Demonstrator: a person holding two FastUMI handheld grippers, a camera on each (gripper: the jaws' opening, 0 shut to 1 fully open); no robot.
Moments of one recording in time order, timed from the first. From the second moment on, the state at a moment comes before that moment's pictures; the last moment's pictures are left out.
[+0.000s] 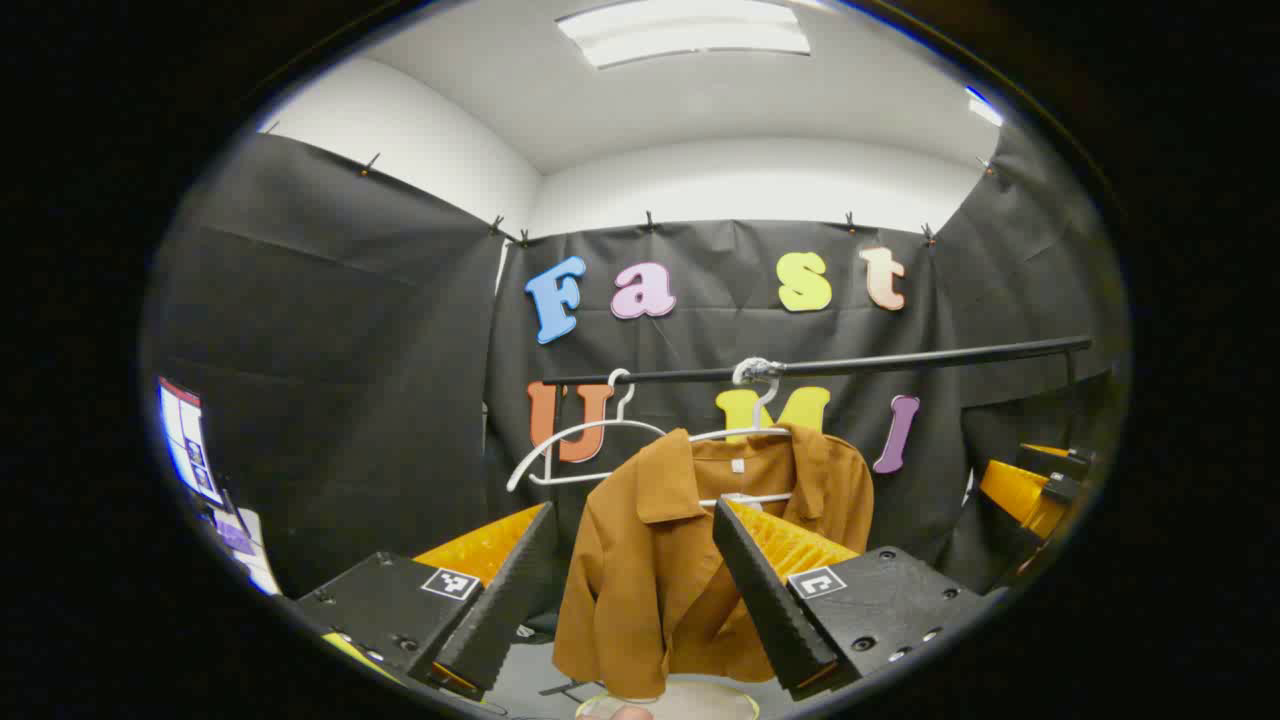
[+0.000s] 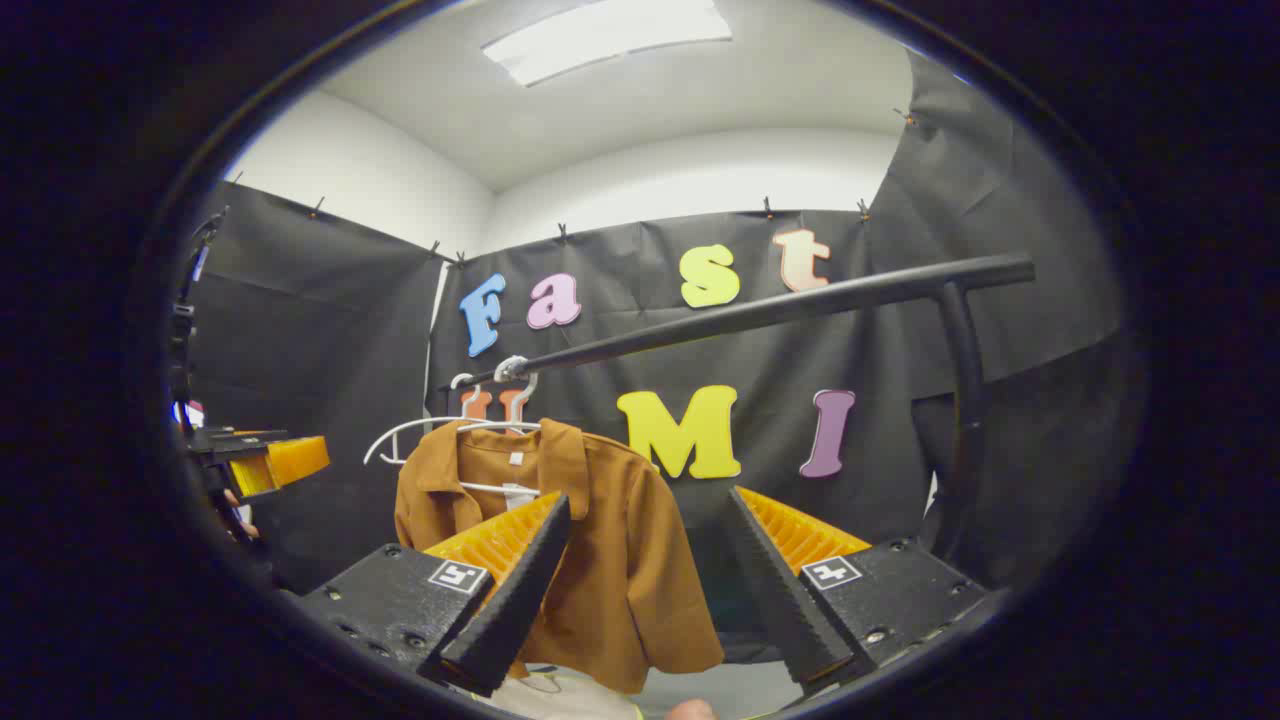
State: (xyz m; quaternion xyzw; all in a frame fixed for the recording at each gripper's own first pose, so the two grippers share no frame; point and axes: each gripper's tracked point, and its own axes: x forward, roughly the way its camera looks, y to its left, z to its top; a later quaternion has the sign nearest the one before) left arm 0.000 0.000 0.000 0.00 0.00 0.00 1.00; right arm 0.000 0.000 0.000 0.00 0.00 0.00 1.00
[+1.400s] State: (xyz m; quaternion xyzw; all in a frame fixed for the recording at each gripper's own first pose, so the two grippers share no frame) left arm 0.048 -0.012 -0.030 0.00 0.02 -0.07 1.00; right arm 0.029 0.029 -0.036 -0.01 0.03 -0.03 1.00
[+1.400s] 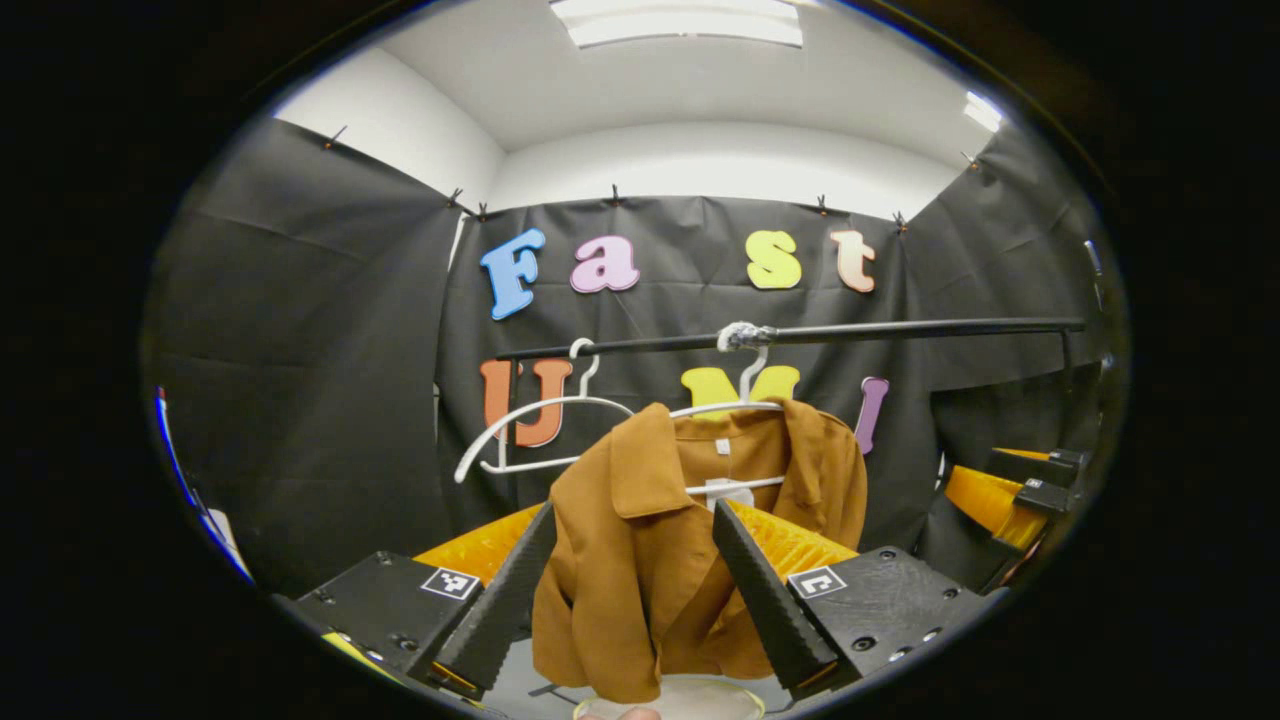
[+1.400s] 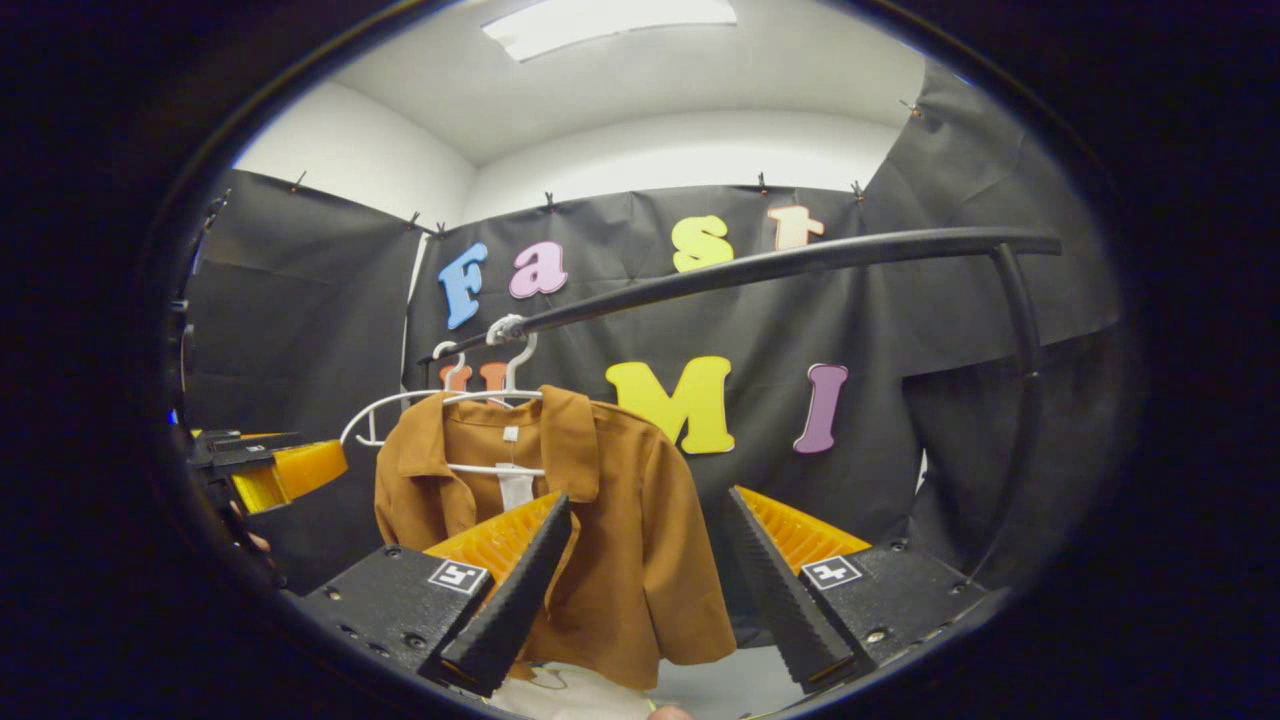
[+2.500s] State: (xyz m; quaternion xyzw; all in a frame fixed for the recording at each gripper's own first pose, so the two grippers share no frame) left arm 0.155 -0.064 -0.119 -0.07 0.13 -0.09 0.98; right arm 0.157 0.078 -0.129 0.15 0.16 0.07 0.97
